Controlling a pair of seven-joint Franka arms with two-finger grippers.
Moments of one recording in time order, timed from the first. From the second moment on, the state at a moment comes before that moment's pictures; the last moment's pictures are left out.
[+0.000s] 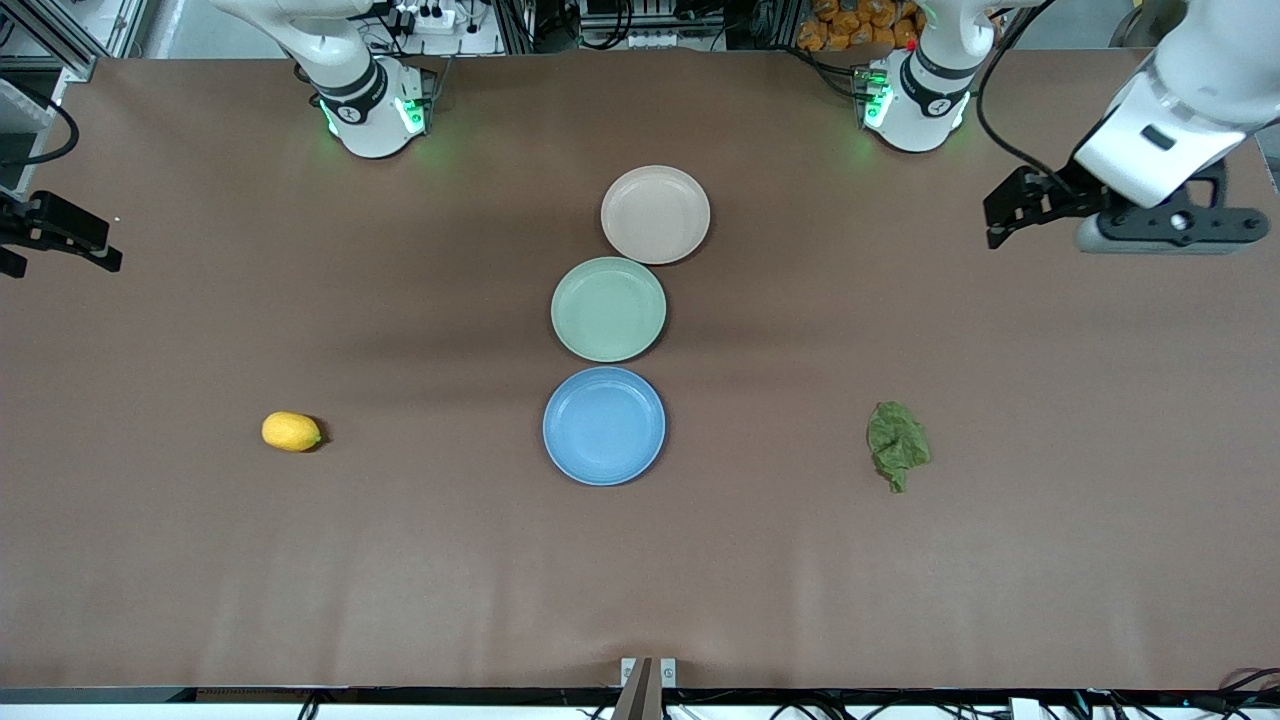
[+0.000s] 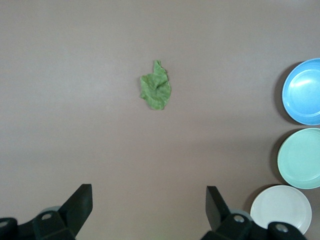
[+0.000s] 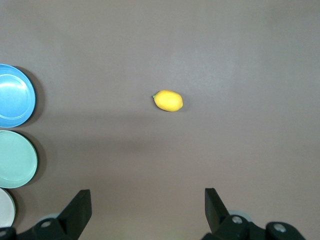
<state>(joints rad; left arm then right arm) 0.04 -0.04 -0.26 -1.58 -0.01 1.58 -0.19 -0.03 0.08 -0.03 -1.39 0.01 1.44 -0.11</state>
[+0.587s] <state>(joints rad) 0.04 -0.04 -0.25 -1.57 0.01 1.57 -0.13 -0.03 0.08 -0.03 -1.40 0.01 1.44 -0.11</state>
